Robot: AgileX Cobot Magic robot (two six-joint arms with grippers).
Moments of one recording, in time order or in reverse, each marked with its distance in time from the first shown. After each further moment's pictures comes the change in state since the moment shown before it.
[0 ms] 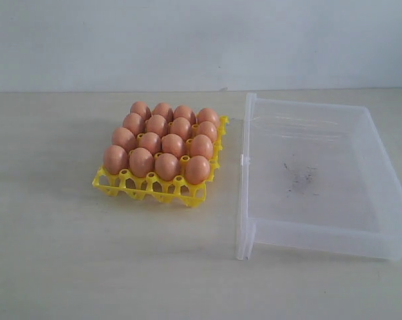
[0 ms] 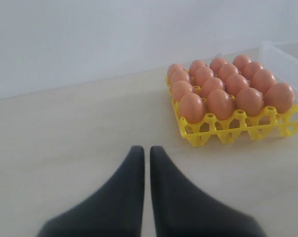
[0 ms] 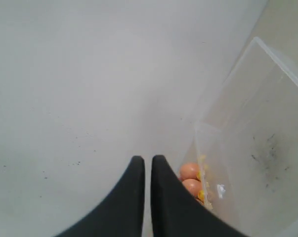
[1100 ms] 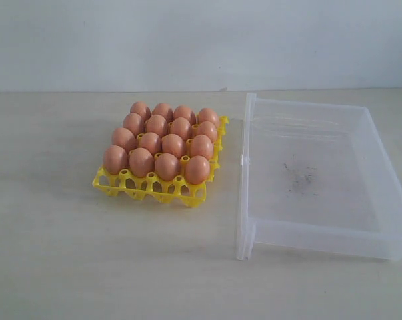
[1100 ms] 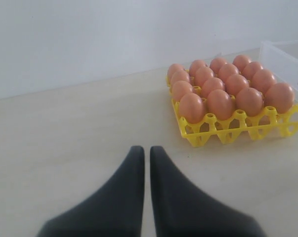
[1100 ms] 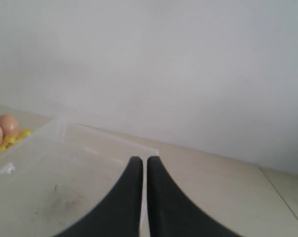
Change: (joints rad) left arm 0.000 0.000 0.000 0.000 0.000 0.000; right arm -0.060 -0.021 0.006 -0.093 -0.010 -1.358
